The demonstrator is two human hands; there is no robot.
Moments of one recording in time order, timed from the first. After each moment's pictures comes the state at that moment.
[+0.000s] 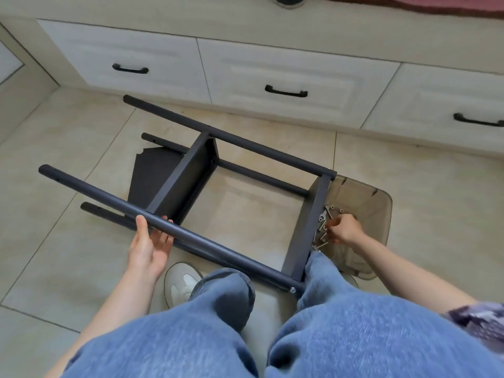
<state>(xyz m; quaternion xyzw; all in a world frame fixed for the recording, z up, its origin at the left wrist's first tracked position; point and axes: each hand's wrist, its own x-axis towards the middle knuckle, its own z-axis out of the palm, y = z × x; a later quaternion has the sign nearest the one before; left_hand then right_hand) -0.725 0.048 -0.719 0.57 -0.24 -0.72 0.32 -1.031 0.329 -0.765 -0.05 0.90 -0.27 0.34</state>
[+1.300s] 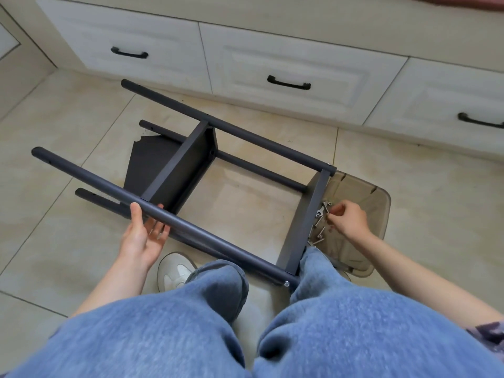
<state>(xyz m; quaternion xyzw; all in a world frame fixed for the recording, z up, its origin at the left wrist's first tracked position) -0.718 0.040 -0.735 0.57 -0.24 -0.72 0.30 -1.033 0.335 -0.753 -0.10 0.91 -0.32 0.24</state>
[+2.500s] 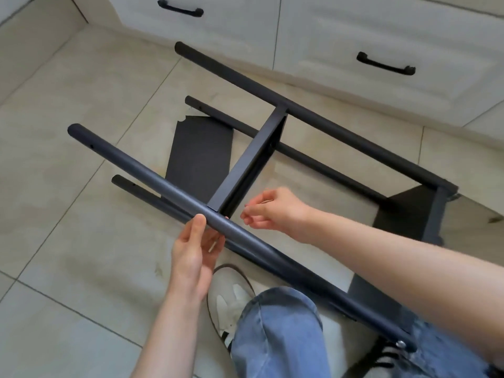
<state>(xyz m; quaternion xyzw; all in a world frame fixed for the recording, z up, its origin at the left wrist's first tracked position) -0.700 0.029 -0.748 0.50 -0.28 -0.76 0.30 -0.883 0.074 -0.717 -0.13 0.68 -0.40 0.60</state>
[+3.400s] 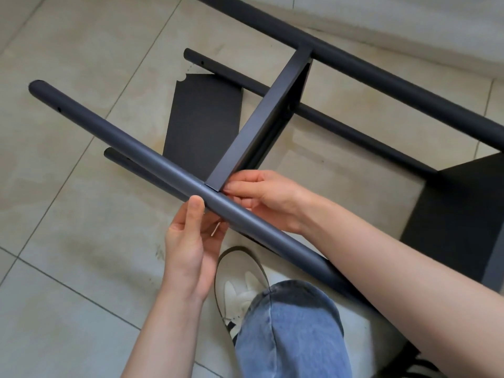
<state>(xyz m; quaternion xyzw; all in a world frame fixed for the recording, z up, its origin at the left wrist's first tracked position) -0.703 0.032 -0.749 0.49 -0.30 -0.75 0.32 -0.859 0.051 -0.755 -0.06 0.47 -0.50 0.73</state>
